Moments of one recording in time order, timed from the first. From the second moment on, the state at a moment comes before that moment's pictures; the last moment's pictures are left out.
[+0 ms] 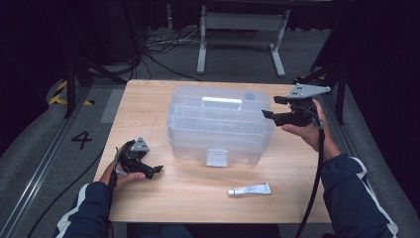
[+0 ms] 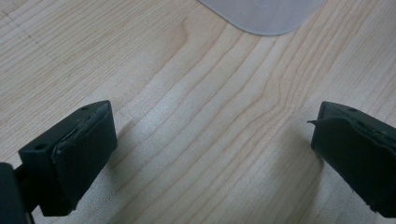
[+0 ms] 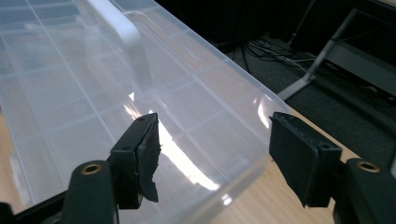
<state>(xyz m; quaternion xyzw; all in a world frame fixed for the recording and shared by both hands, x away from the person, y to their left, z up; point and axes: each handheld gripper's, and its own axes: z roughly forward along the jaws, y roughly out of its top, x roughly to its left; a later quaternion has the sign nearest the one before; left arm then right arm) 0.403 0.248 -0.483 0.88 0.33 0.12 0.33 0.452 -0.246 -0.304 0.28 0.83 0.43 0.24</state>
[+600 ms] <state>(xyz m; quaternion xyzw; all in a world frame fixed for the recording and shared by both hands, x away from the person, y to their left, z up) 0.403 0.248 -0.483 0.88 0.33 0.12 0.33 0.472 -0.204 -0.302 0.23 0.86 0.41 0.21</state>
